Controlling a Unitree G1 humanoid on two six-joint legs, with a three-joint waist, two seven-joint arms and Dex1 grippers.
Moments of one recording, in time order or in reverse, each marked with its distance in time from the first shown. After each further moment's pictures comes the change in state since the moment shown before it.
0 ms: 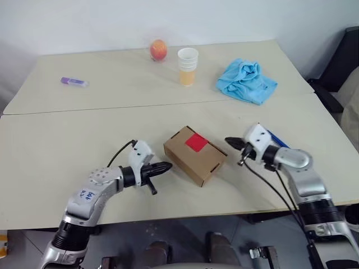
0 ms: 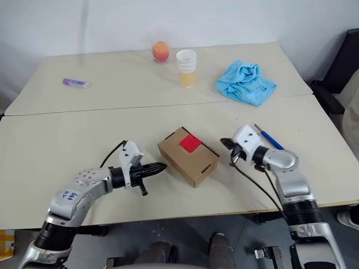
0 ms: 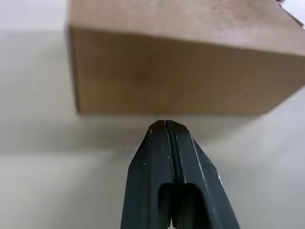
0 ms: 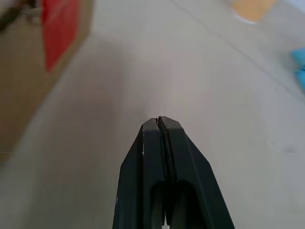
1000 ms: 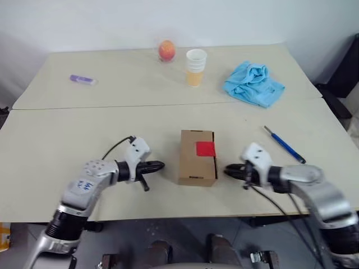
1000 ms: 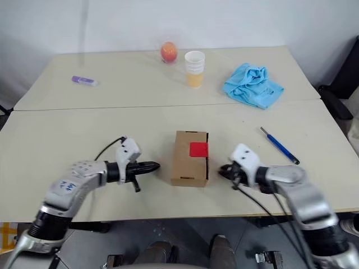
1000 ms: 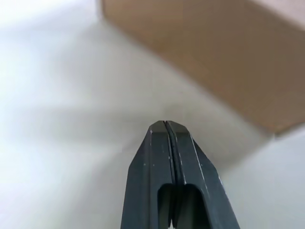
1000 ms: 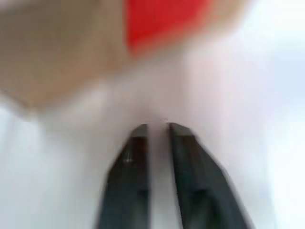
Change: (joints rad) left arm -0.071 0.159 0.019 0.065 0.044 0.038 -0.118; right arm 0.245 -0.239 -0.094 -0.550 0.212 0.770 0.079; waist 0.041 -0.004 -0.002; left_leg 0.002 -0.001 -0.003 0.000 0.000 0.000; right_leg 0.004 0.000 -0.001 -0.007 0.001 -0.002
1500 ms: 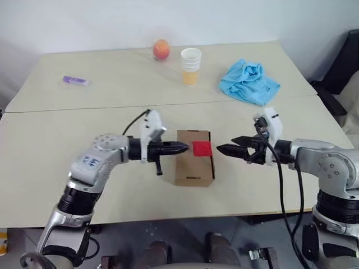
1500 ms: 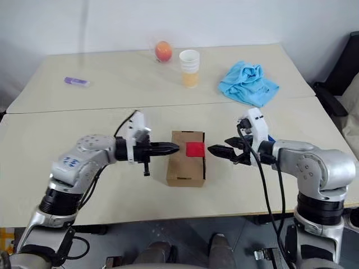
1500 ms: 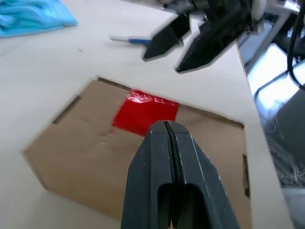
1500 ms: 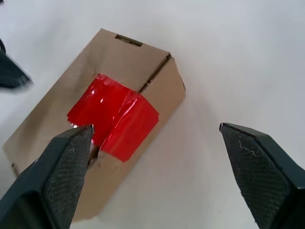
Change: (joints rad) left arm -0.241 -0.130 -0.099 0.059 -0.069 -0.038 -0.117; right arm -0.387 0.276 -0.222 -0.020 0.288 0.684 -0.283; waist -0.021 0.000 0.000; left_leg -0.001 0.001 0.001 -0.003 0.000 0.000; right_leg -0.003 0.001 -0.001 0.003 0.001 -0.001
